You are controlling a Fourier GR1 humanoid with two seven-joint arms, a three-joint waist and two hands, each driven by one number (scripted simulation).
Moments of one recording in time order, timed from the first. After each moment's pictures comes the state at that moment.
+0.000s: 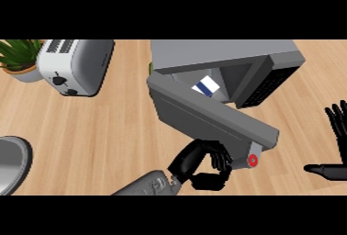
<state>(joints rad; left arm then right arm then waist) -0.55 0.02 -1.00 -1.05 0.32 0.38 -0.20 -0.11 -0.50 -0.15 -0.96 -0.30 0.39 -0.80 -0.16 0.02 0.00</state>
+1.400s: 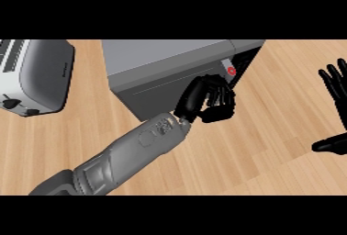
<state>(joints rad) -1.00 0.03 -0.88 -0.83 0.58 0.57 -0.24 -0.28 -0.57 -0.08 -1.14 -0.44 0.50 -0.62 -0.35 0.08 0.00</state>
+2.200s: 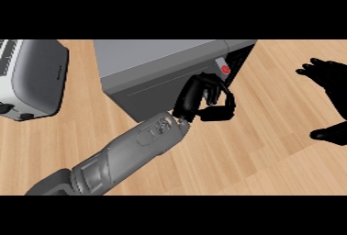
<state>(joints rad) -1.00 0.04 -0.90 -0.84 0.65 0.66 -0.25 -0.36 -0.61 -0.01 -1.24 -0.51 0.62 -0.49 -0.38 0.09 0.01</state>
